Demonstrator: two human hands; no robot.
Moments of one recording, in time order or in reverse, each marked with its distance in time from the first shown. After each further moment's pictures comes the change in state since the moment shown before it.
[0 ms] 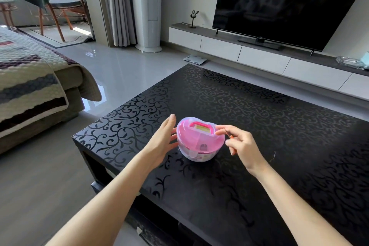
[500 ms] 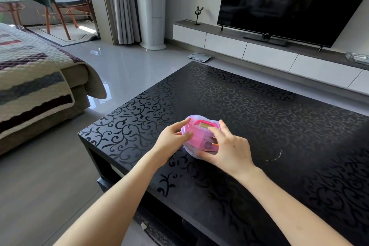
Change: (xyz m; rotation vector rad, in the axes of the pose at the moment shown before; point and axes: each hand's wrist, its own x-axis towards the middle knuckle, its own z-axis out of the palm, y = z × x) left_hand -0.006 -0.005 0.003 0.309 0.031 0.093; right_hand -0.001 0.002 0.043 -1.109 0.089 -0.290
